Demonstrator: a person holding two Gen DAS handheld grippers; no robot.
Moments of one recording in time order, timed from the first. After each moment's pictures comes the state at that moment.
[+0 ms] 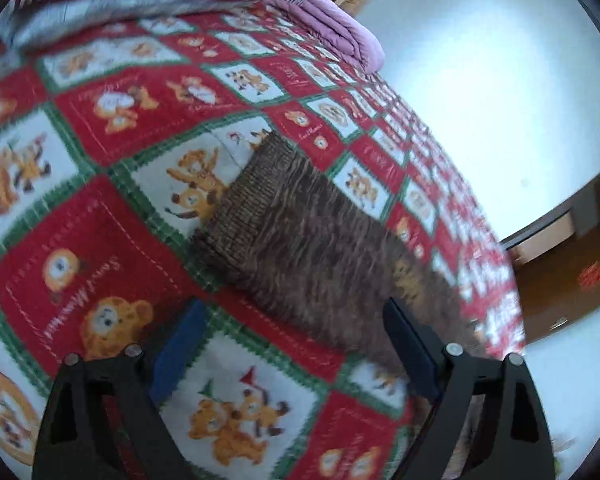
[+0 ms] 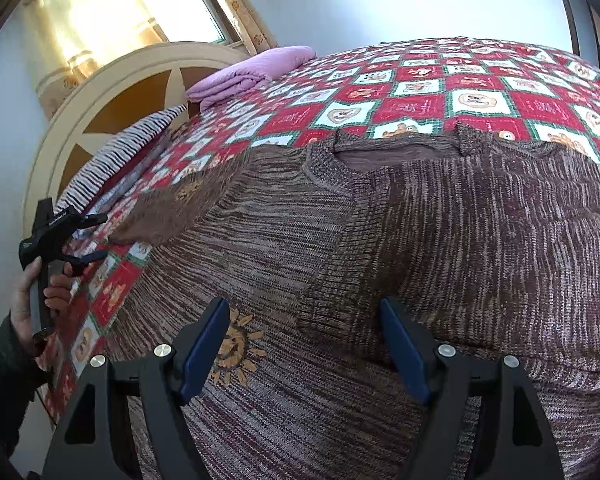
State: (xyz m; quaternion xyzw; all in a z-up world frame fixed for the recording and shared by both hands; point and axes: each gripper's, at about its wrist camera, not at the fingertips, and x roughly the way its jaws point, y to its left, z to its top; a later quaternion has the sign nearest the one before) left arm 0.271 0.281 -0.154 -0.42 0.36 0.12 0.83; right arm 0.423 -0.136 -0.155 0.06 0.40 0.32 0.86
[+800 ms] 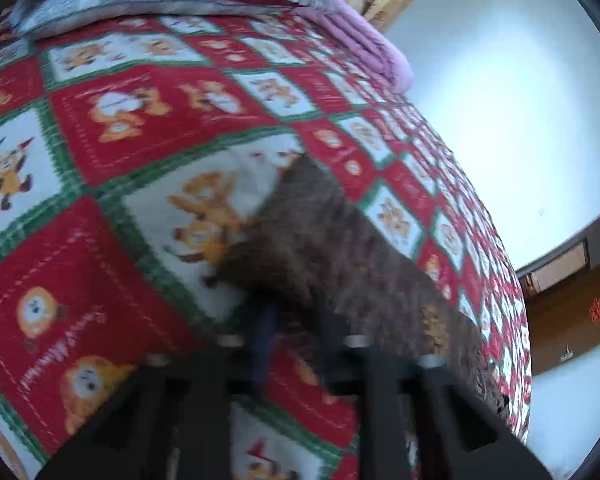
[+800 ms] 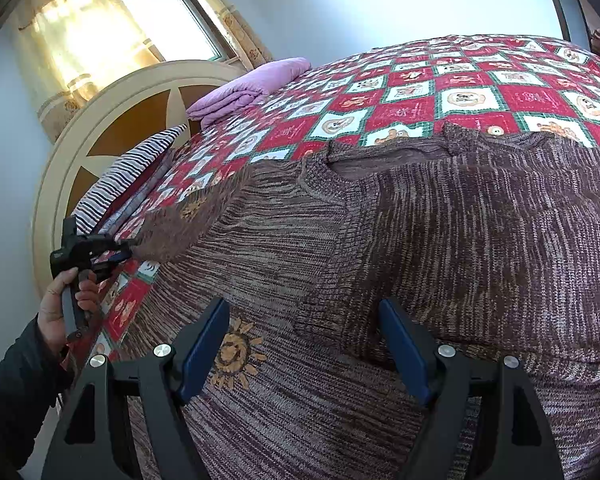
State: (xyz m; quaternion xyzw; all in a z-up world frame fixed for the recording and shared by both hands) left arm 0.291 0.302 -0.173 -0.43 0.34 0.17 0.82; right arm 0.423 -0.148 -0.153 0.09 0.39 0.32 0.86
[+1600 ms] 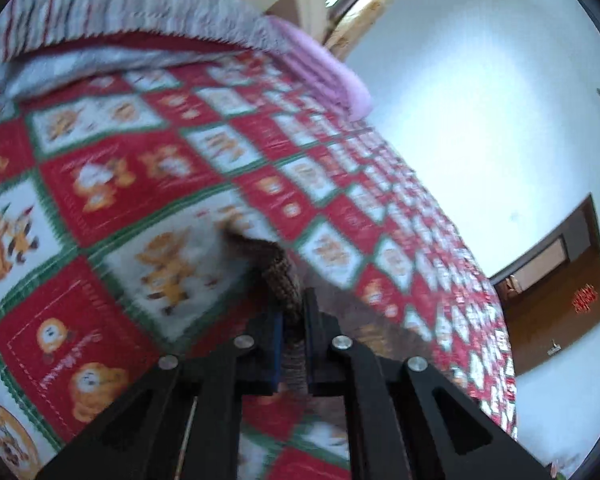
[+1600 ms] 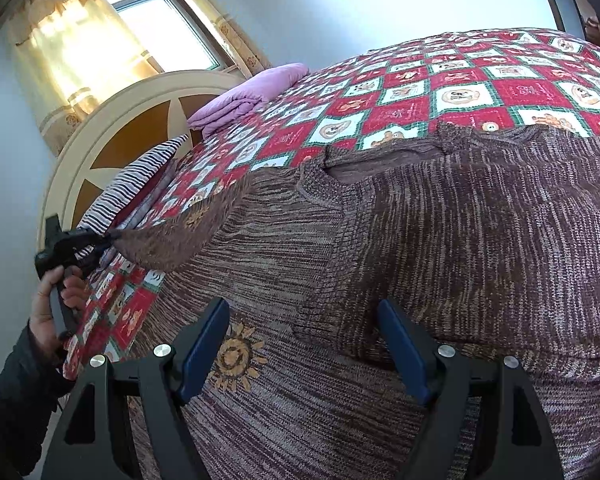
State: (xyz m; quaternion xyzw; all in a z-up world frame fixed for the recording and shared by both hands) left arm 0.286 0.284 -0.107 -0.39 0.28 0.13 0.86; right arm 0.425 -0.156 -0.154 0.12 0.39 0.32 0.86
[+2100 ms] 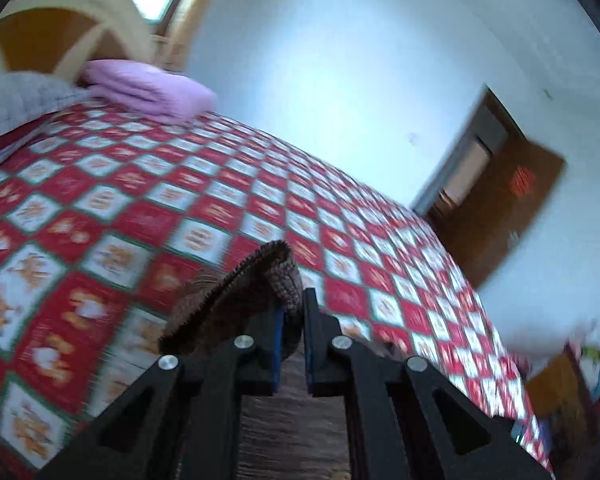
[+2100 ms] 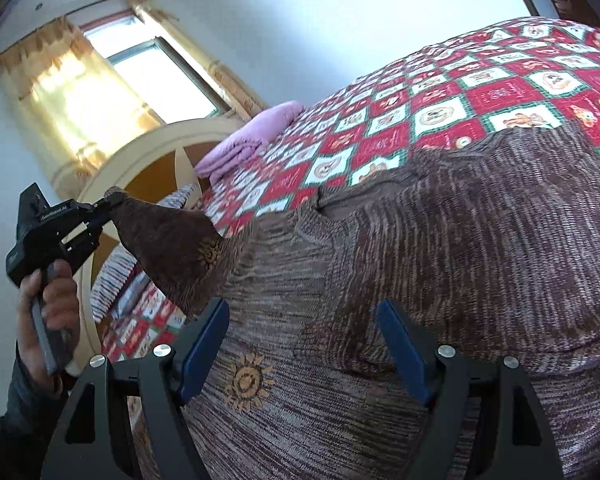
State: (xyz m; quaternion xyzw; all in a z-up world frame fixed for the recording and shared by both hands) left arm 0.338 0.092 -0.019 -0.23 0.27 -0.05 0.93; right arm 0.421 -0.190 -0.147 0.21 0.34 0.32 0.86
